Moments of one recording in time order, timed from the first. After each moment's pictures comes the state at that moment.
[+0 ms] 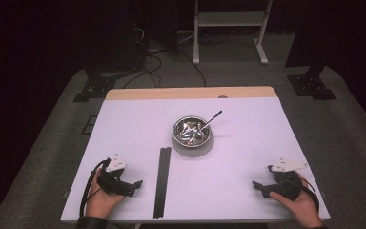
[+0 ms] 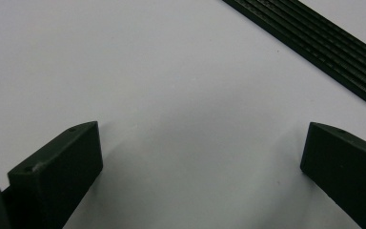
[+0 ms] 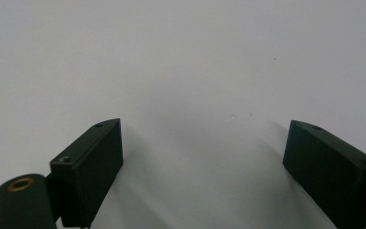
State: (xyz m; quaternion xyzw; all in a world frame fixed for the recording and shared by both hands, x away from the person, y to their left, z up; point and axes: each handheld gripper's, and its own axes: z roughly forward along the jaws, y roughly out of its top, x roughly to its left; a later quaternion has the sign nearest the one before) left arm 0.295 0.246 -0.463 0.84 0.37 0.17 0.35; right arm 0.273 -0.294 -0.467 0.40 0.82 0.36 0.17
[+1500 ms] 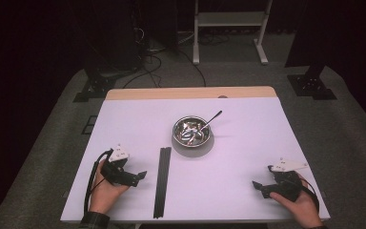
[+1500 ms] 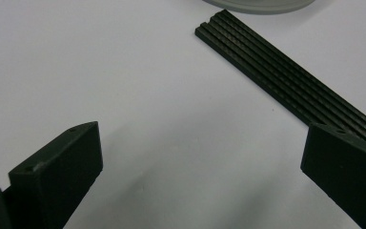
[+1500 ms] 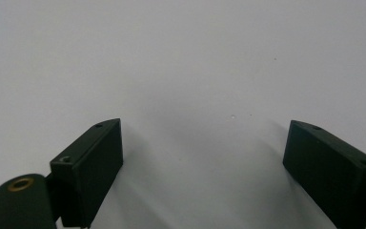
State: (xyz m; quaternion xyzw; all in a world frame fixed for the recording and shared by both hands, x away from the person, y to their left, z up) left arm 0.317 0.233 -0.443 0.84 0.37 0.16 0.37; right arm 0.273 -0.294 -0.467 0.40 0.82 0.36 0.18
